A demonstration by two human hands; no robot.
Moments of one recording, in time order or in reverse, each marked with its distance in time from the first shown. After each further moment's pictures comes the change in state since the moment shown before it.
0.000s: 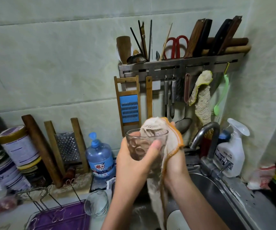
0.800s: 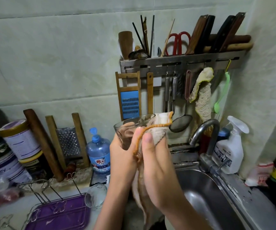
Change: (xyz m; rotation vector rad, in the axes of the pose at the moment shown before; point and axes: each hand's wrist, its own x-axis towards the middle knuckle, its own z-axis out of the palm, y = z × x) left_hand 0.010 -0.001 -0.010 -0.064 0.022 0.145; right_hand -0.055 0.010 0.022 -0.648 -0.098 -0.440
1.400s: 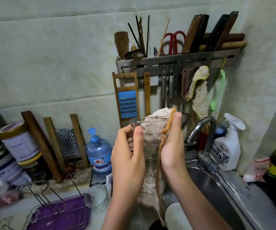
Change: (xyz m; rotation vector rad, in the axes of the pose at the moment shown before) left_hand -0.019 0.005 0.009 0.321 0.058 0.111; right_hand 0.041 0.011 -0.020 0.256 0.294 0.132
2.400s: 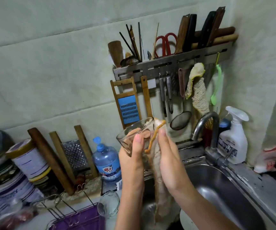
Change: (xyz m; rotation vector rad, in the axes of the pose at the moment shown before) left_hand 0.010 -0.019 0.004 -0.500 -0.126 -0.147; right_hand -0.030 0.002 -0.002 0.066 -0.222 0.119
